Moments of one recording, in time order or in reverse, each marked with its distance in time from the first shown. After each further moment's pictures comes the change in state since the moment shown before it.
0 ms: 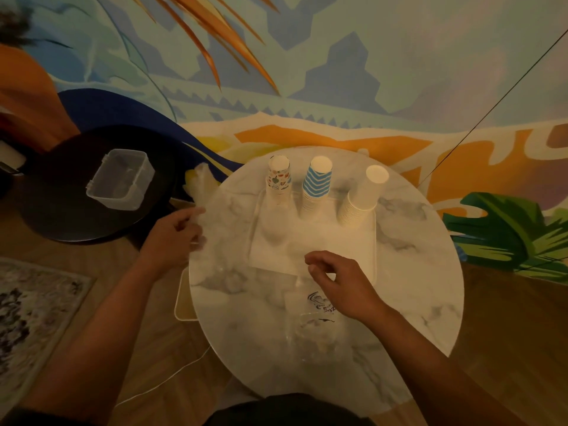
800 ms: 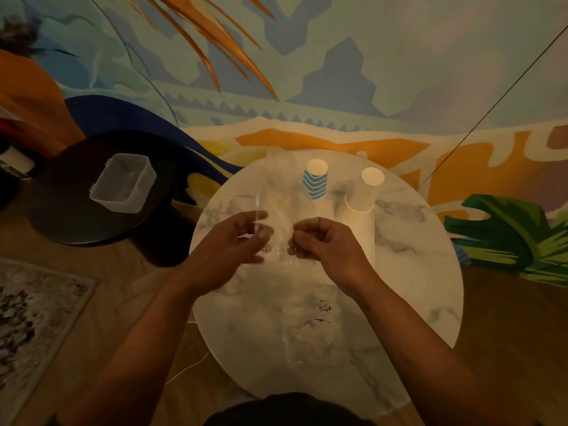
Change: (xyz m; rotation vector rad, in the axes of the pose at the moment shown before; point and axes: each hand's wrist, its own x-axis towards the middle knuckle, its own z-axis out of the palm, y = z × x) left_hand -0.065 0.065 0.060 -0.173 -0.408 0.172; right_hand 0.024 -0.079 -0.021 0.640 0.002 0.109
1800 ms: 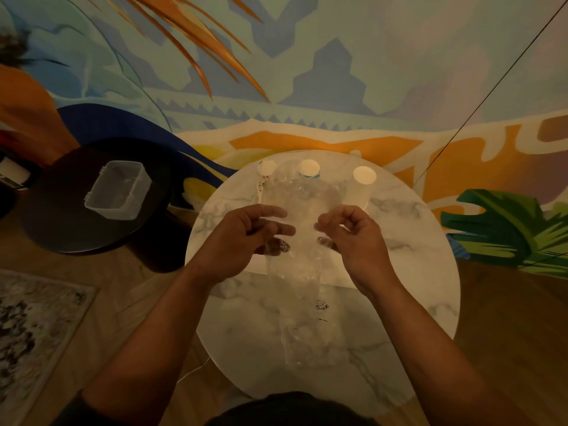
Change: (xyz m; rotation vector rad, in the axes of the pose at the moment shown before) left_hand 0.025 0.015 0.026 -0.071 -0.048 0.077; right_hand -0.014 -0.015 -0.031 0.043 0.232 -0.087
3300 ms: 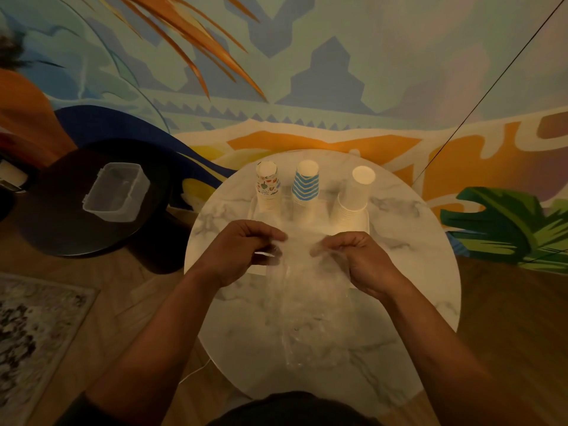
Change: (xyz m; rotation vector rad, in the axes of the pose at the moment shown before) left_hand 0.014 -0.023 -0.001 -0.146 0.048 -0.221; right_hand 0.007 0.022 -0.023 0.096 -0.292 0.213
